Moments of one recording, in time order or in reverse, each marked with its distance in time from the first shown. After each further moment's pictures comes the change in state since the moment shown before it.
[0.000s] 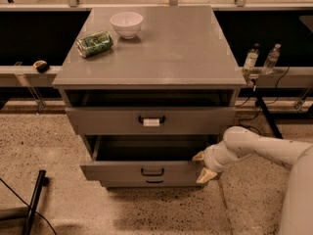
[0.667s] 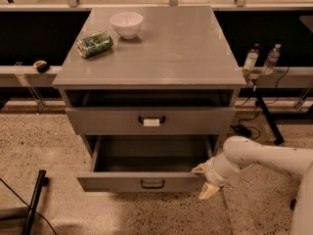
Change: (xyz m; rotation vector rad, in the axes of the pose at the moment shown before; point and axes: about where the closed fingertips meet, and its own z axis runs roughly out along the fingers) arm -0.017 0.063 -0.003 -0.109 -0.003 -0.025
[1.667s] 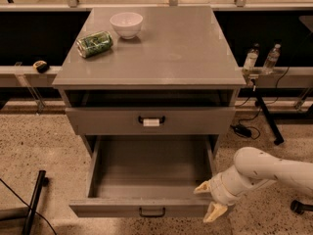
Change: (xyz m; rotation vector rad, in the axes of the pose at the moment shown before) arm -0.033 0.081 -0.029 -0.105 -0.084 0.013
